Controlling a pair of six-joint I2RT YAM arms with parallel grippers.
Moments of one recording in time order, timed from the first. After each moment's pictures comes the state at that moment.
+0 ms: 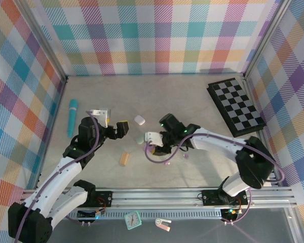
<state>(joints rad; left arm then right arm) -0.36 0.83 0.60 -0.16 0.14 -0.25 0.82 1.49 0.97 -0.44 -0.39 -0.67</state>
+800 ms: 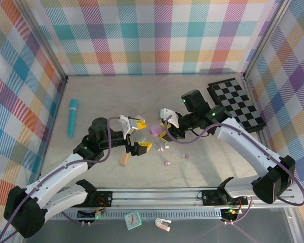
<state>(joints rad) -0.59 0.95 0.61 0.17 0.73 0.03 0.65 1.32 1.29 -0.84 -0.69 -0.65</state>
